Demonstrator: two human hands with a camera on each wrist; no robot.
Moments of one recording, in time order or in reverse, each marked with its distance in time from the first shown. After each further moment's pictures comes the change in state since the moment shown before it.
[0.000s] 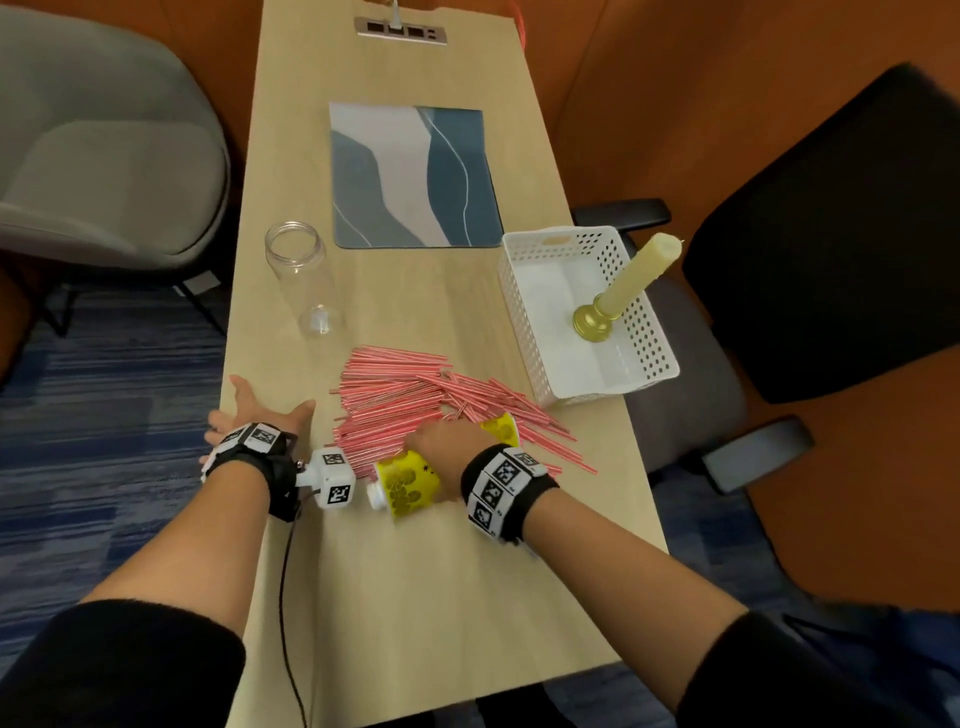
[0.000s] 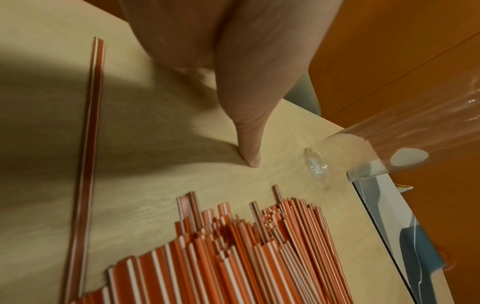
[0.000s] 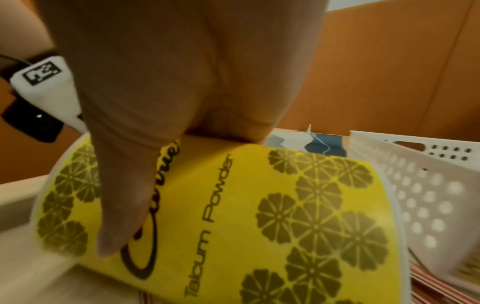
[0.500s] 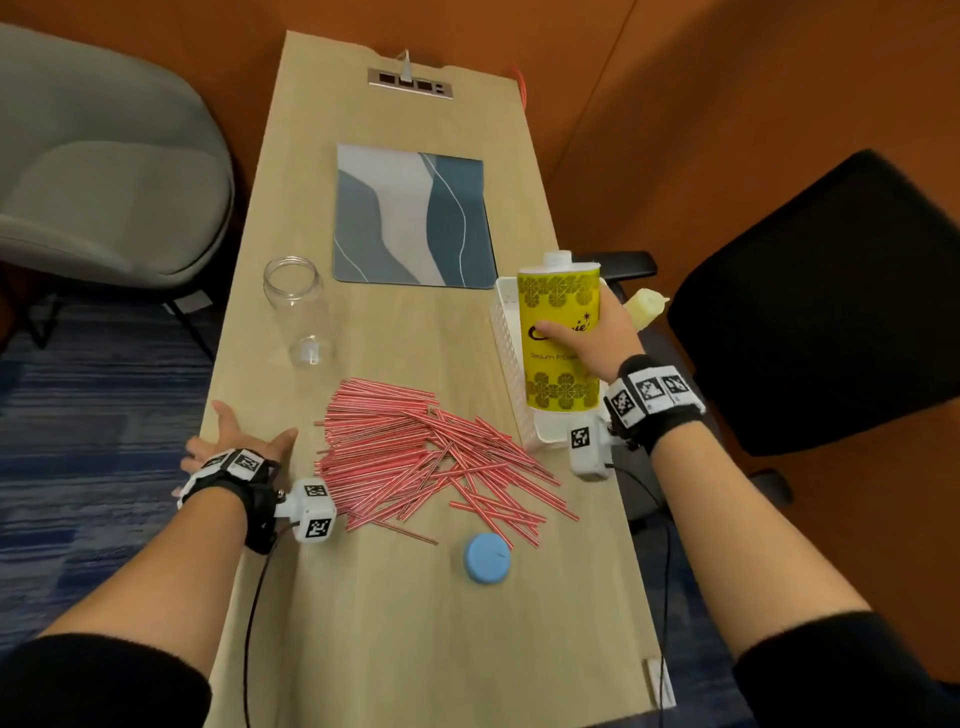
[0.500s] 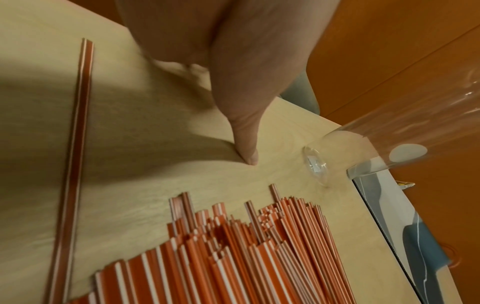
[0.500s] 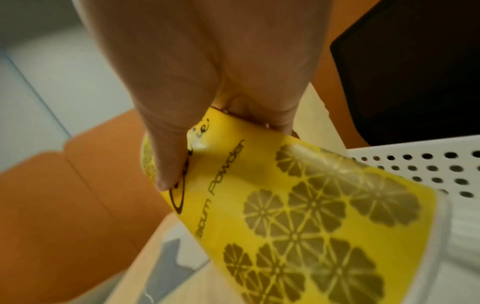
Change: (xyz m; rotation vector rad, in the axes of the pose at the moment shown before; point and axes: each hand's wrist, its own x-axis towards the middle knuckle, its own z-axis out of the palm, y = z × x) left_hand 0.003 0.005 -0.001 -0.011 -0.010 -0.050; right_hand -0.059 0.175 -0.108 0.953 0.833 0.459
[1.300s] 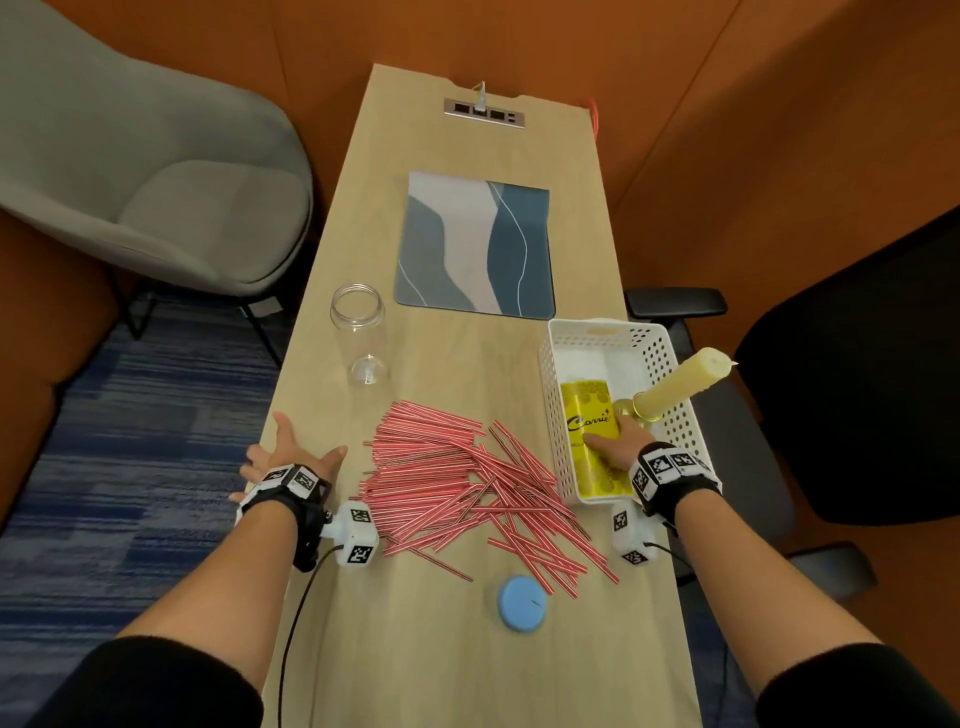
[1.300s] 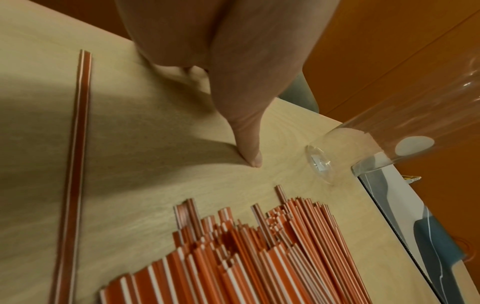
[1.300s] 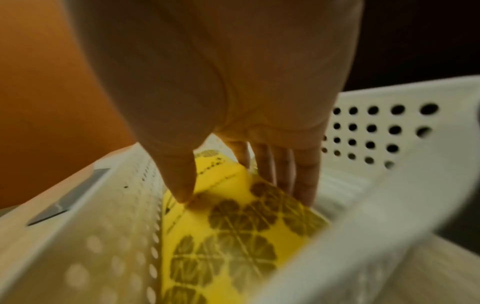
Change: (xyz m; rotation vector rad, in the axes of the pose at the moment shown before) left_hand -0.003 0.006 0.002 -0.008 0.059 -0.018; right_hand 0.022 0.126 0.053 -0.413 -0.324 0.443
